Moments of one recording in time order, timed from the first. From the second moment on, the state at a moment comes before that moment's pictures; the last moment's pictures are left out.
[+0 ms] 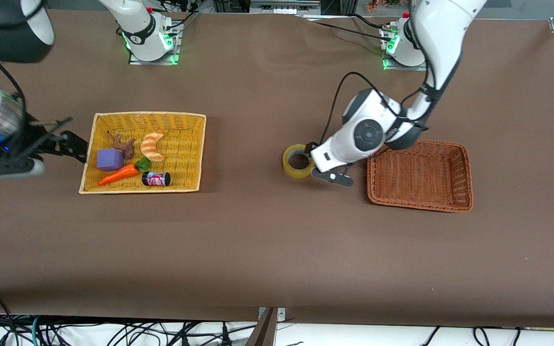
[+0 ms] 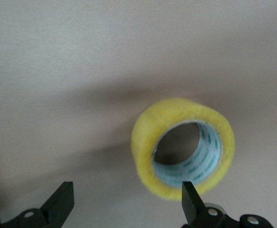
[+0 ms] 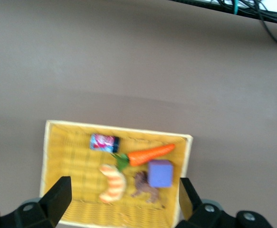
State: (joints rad) left arm -0.29 0.57 -0.34 -1.80 -0.01 2.27 -0.36; right arm -0.03 0.20 0.15 -1.43 -0.10 1.66 -0.04
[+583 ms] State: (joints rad) left arm -0.35 0.71 -0.34 -1.78 0.26 2.40 -0.55; right arm -0.06 0.01 0.09 -1.63 -0.10 1.65 -0.09
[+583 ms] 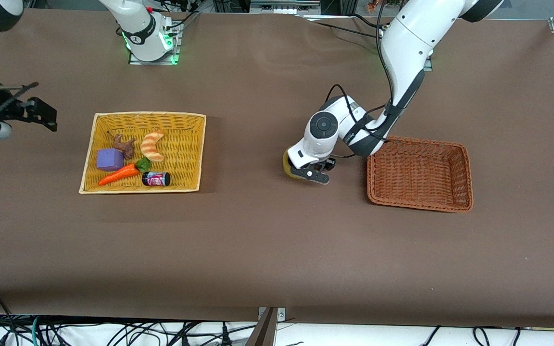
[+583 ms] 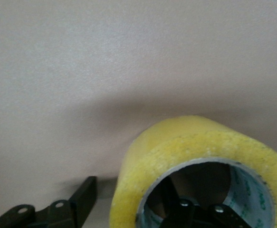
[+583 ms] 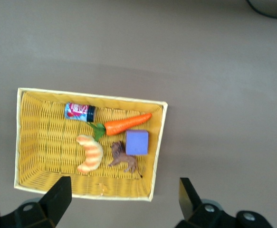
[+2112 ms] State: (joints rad) left arm 0.19 0.39 -0.32 -1.69 0.22 1.78 -0.02; right arm -0.06 0.07 0.03 -1.56 -0.07 1.61 -0.09
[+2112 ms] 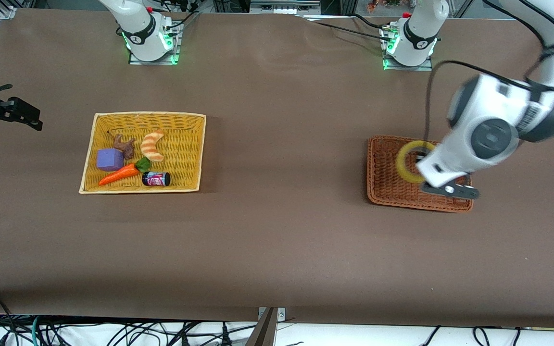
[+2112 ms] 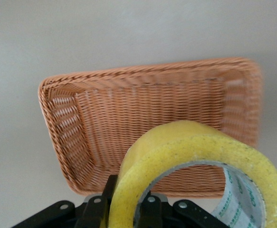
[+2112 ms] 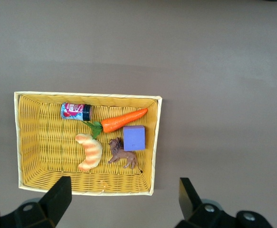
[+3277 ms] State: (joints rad) left arm 0.26 0.31 -0.36 -1.78 0.23 1.98 0.06; right arm -0.06 0.07 0.04 -1.56 -0.07 1.61 -0.09
